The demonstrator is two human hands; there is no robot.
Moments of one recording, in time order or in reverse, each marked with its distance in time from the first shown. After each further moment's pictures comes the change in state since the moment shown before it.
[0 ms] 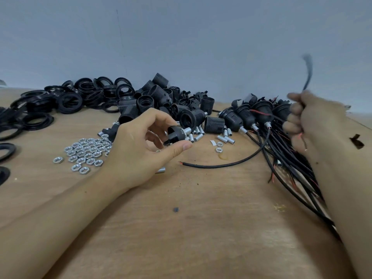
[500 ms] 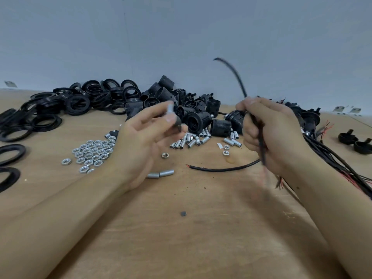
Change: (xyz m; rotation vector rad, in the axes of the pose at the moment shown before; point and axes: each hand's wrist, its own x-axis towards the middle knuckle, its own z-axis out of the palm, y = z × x) left_hand 0.013 0.009 -0.003 -0.847 0.103 -0.500; right_hand -0.047 0.030 0.038 -0.047 -0.509 -0.056
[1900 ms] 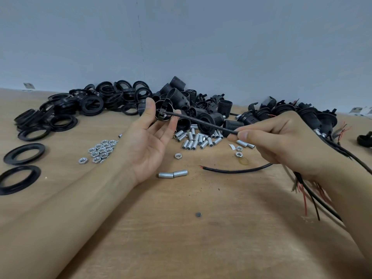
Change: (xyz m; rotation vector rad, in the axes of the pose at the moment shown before) left_hand 0.013 0.010 -0.012 -0.522 0.226 -0.225; right_hand -0.009 -0.006 -0.010 -0.490 -0.388 -0.101
